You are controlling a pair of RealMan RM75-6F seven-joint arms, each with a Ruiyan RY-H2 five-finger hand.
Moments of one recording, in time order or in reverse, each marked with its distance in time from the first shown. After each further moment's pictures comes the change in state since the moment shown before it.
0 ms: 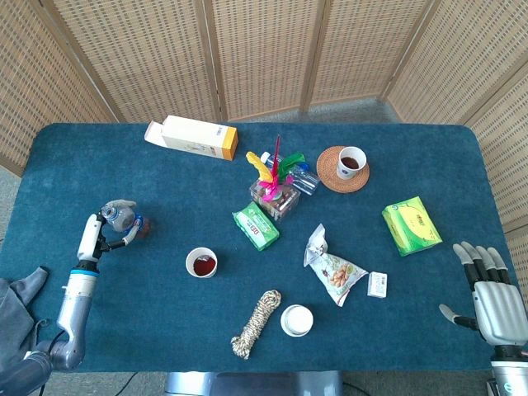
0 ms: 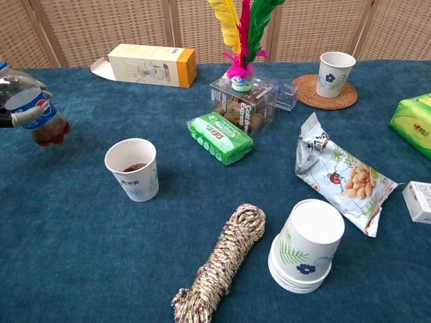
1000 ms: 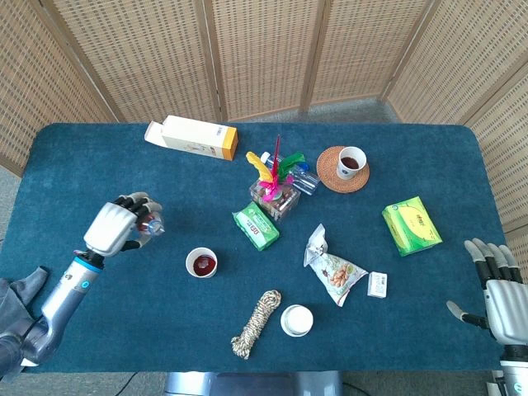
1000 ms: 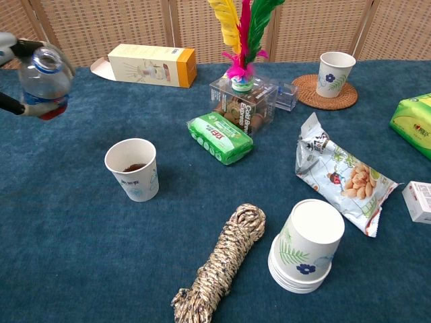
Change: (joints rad) left arm -0.111 0.259 0.134 -0.252 0.207 0.131 0.780; right arm -0.008 0.022 0.011 0.000 0.005 0.016 0.049
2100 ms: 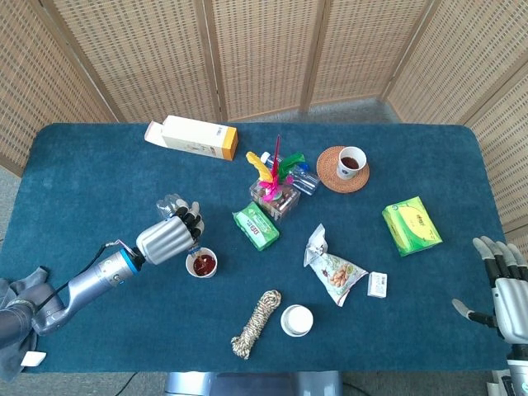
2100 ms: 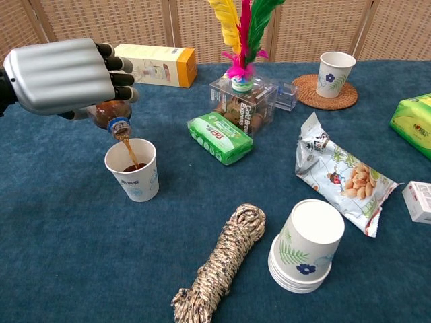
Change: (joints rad) left arm -0.234 0.078 0.062 -0.087 0.287 -0.209 0.874; right arm -0.003 0.020 0.015 0.007 0.016 0.008 0.057
